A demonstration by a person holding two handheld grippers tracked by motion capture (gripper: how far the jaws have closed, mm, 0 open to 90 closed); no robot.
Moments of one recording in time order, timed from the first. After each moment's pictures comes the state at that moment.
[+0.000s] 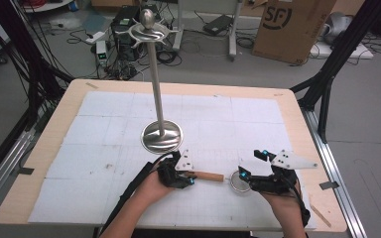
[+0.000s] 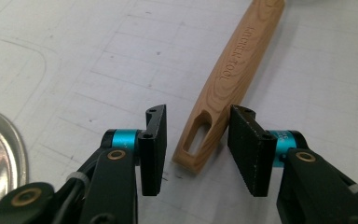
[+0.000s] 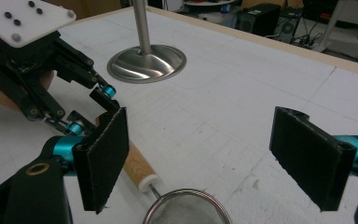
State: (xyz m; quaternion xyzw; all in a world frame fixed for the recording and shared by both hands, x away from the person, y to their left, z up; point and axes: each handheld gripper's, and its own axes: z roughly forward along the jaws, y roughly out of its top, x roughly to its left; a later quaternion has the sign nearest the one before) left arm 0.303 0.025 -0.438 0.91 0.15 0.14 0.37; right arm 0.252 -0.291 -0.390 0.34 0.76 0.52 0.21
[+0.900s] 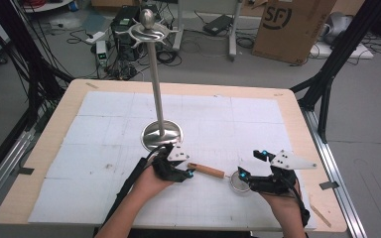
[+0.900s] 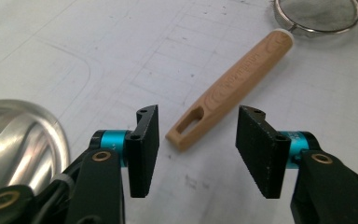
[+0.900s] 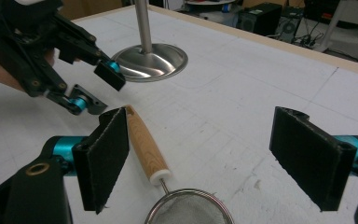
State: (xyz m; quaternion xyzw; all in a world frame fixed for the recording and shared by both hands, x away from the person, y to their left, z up) left arm 0.307 0.046 -0.421 0.88 0.19 0.13 0.41; right arm 0.251 -0.290 -0.391 0.34 0.76 0.51 0.21
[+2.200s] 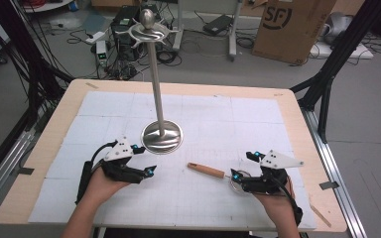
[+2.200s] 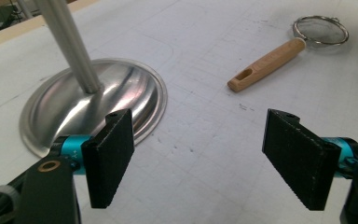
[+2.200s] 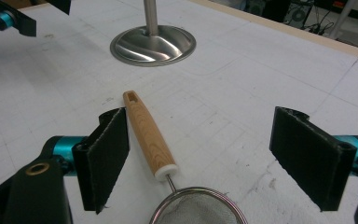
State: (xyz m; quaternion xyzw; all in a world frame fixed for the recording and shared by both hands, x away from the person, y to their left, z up) left arm 0.292 0.166 -0.406 0.82 0.25 0.16 0.49; right arm 0.258 -0.274 -0.400 0.32 0.78 0.49 0.20
